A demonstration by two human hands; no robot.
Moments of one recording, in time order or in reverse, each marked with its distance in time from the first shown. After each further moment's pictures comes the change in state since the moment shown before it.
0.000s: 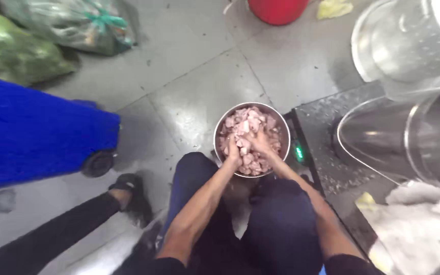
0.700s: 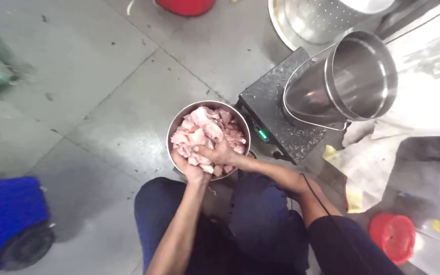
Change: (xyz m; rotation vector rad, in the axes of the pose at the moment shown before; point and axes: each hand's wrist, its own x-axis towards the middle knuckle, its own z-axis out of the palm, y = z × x) left_hand -0.064 0.035 0.033 -0.170 -0.308 0.478; right_hand -0.057 -0.030 0.005 0.480 0.225 -0.675
